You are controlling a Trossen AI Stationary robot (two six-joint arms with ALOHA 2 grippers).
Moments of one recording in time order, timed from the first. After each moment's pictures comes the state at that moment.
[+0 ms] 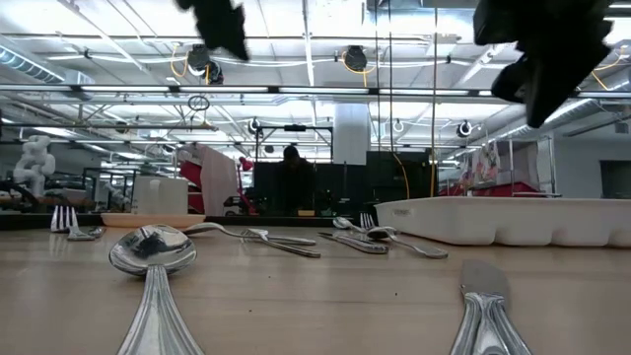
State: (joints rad) left arm -0.17 1.45 1.27 -0.82 -0.03 -0.22; right arm 0.31 1.22 0.91 -0.84 0.02 0.49
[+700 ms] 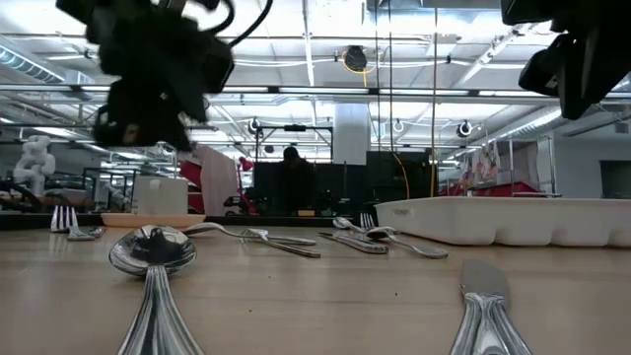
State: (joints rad) left arm -0.31 1.47 0.81 -0.22 0.10 -1.20; right arm 0.48 1.24 0.91 -0.79 0.06 0.70
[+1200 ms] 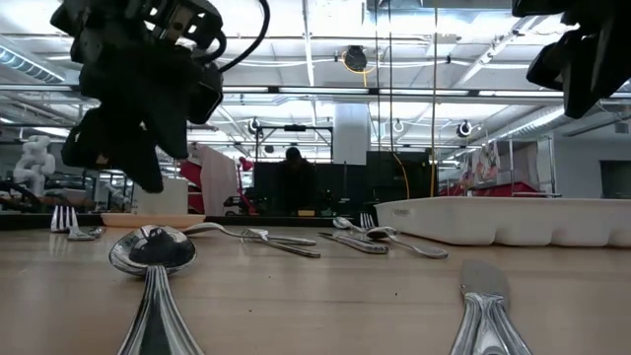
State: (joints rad) left arm -0.33 1.53 0.78 -0.19 0.14 -1.28; right arm 0.54 1.24 0.91 -0.79 0.13 0.75
